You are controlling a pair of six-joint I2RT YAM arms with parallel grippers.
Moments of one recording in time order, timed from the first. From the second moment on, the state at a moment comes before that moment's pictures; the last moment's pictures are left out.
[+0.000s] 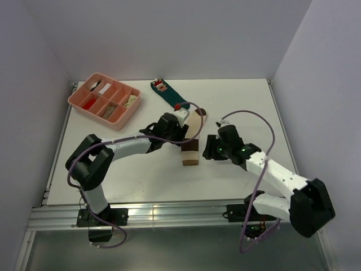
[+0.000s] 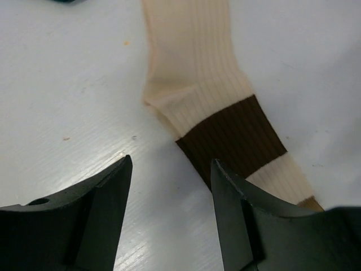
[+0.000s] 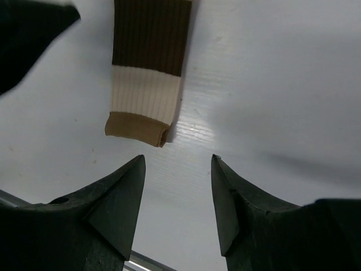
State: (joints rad) left arm -0.78 1.76 1.07 0.07 -0.08 -0.10; right arm 0.45 1.05 0.62 -0.35 -0.08 0.52
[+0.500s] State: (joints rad) left arm -0.43 1.38 1.01 -0.16 -0.26 -0.45; right arm 0.76 1.63 0.96 -0.30 0.10 0.38
